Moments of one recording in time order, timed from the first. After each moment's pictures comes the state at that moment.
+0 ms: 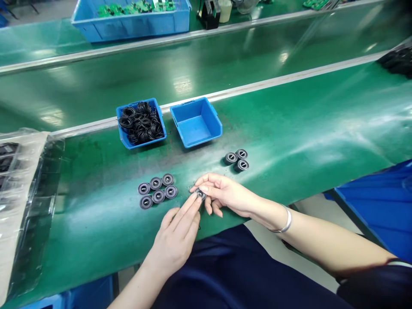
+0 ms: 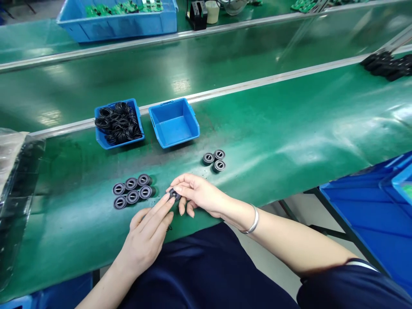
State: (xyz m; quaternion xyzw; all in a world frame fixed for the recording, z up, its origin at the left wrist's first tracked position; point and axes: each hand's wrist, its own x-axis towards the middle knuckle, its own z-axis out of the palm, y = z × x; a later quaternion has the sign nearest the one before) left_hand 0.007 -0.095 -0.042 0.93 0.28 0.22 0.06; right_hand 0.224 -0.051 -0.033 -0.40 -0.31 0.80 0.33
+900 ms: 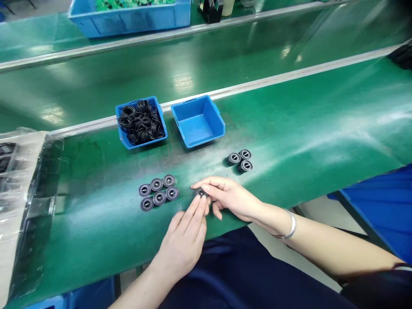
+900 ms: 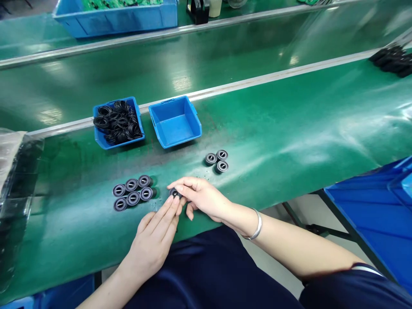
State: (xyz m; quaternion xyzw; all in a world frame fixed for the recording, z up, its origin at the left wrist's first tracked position) left_hand 0.017 -0.101 -0.042 0.94 0.30 0.17 0.00; right_hand 0.220 -0.055 -0.035 -0.41 -0.31 0.78 0.35
